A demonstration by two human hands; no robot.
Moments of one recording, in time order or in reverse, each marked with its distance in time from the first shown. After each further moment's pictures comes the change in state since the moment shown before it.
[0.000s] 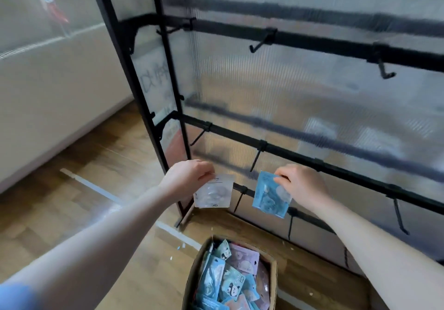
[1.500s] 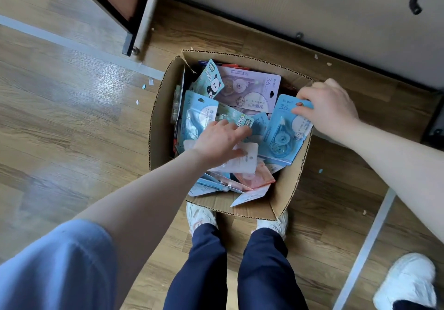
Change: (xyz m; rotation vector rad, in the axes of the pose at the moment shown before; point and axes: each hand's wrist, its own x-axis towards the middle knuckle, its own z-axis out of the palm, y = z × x) left_hand -0.104 -0.017 0.512 -0.026 -0.712 0.118; right_hand -0.060 0.169 0.450 0.048 -0.352 0.221
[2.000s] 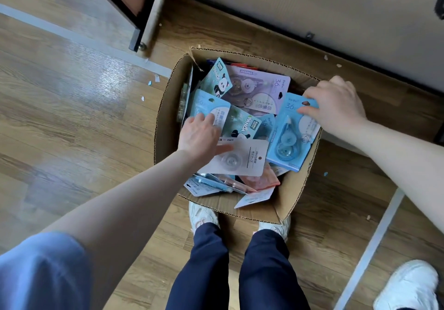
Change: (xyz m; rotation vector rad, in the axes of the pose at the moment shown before) left_hand -0.023 -0.026 -0.011 0.184 -0.053 -0.301; right_hand 0.013 -0.005 -0.001 -0.156 -0.046 -0.060
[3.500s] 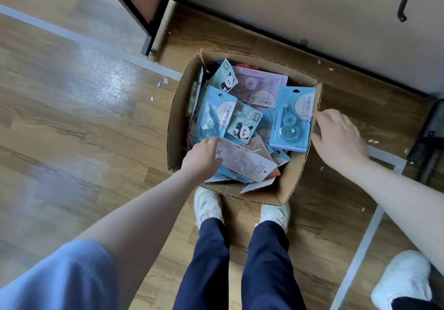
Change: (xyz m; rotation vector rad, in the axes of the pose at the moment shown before) left_hand -0.064 0.009 0.029 -0.572 -0.129 -0.177; right_hand -0.099 -0.026 -0.010 0.035 -0.095 0.211
